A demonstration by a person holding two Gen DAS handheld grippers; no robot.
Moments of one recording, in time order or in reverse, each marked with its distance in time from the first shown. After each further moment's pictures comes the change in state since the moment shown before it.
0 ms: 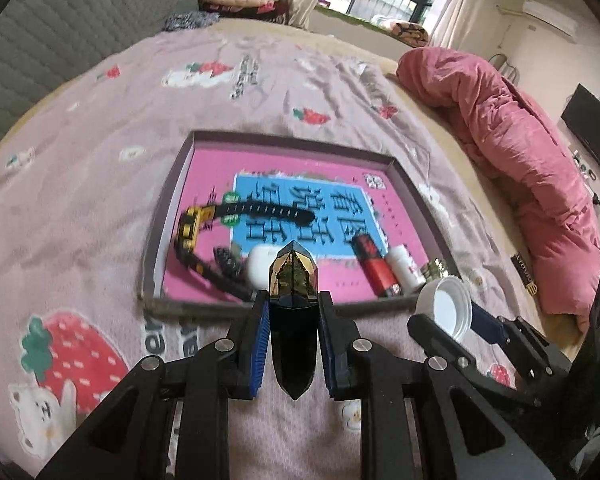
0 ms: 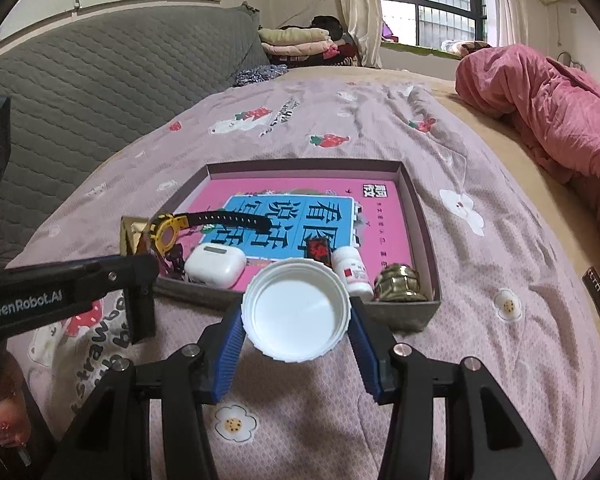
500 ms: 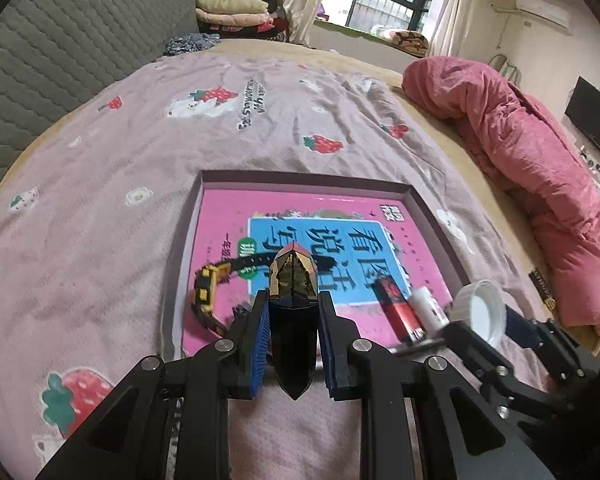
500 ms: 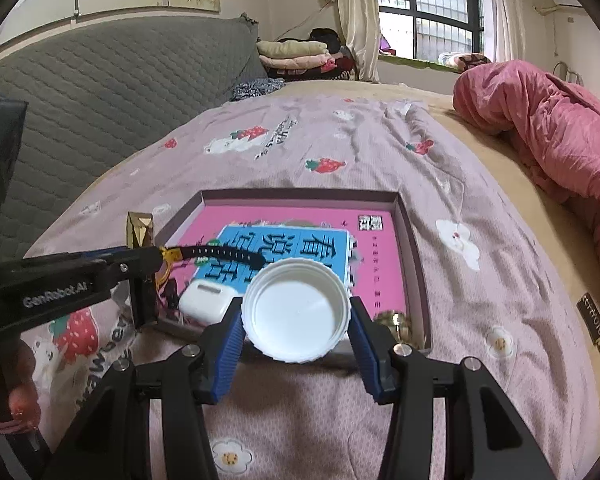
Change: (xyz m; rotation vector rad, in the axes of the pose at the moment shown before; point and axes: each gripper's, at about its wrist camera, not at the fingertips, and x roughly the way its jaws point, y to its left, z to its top) left arm 0.011 0.009 0.034 0.040 -0.059 0.054; right arm 0.001 -0.001 0.029 -0.007 -0.050 -0.024
